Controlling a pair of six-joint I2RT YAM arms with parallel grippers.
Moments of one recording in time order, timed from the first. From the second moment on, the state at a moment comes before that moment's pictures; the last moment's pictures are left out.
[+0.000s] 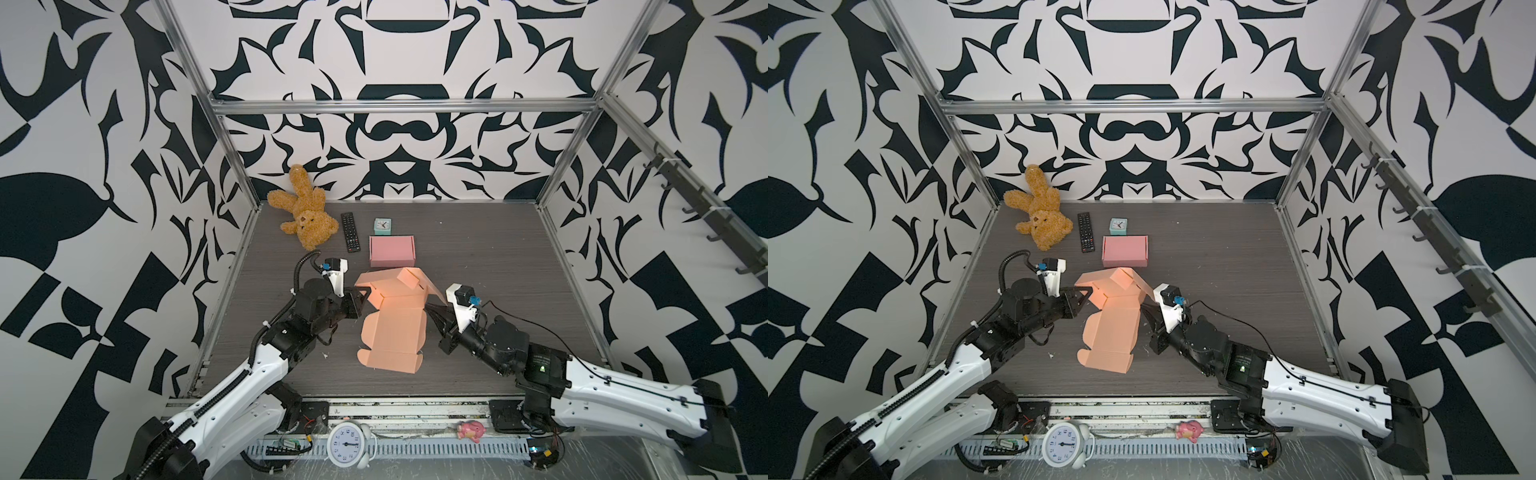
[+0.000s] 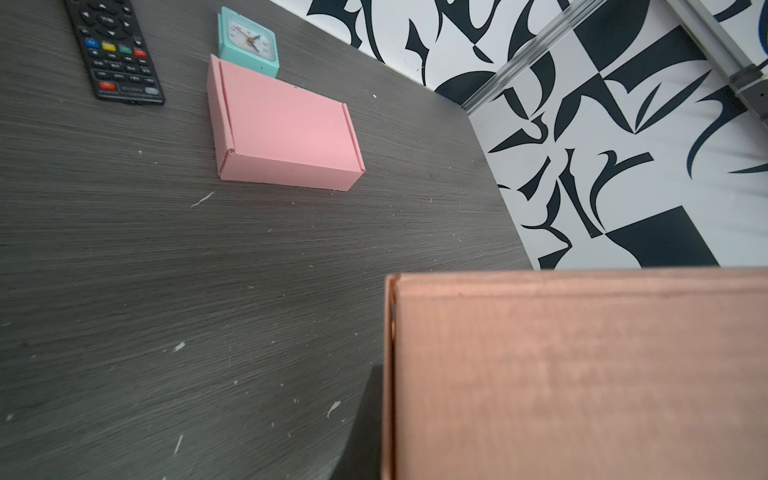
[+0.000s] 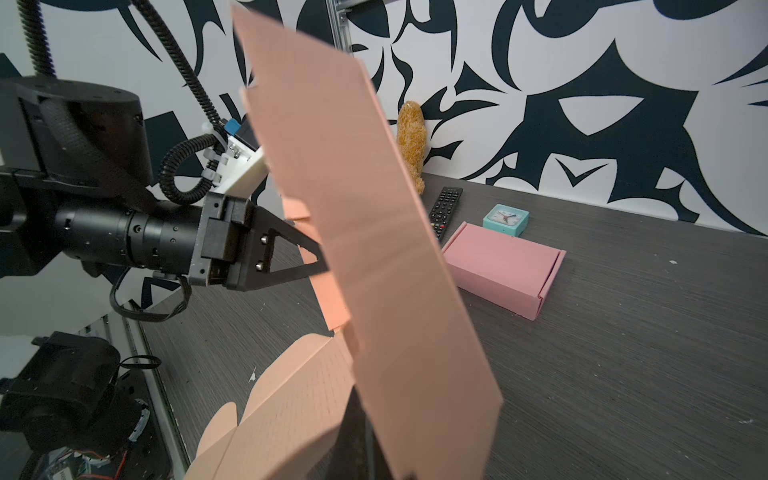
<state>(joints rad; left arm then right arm) -0.56 0.88 0.50 -0.03 0.22 -0.68 1.16 0.76 0.52 0.05 0.34 0.29</state>
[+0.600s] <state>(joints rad) -0.36 1.02 0.45 0.04 0.50 -0.64 1.10 0.58 0.60 -0.30 0.31 0.34</state>
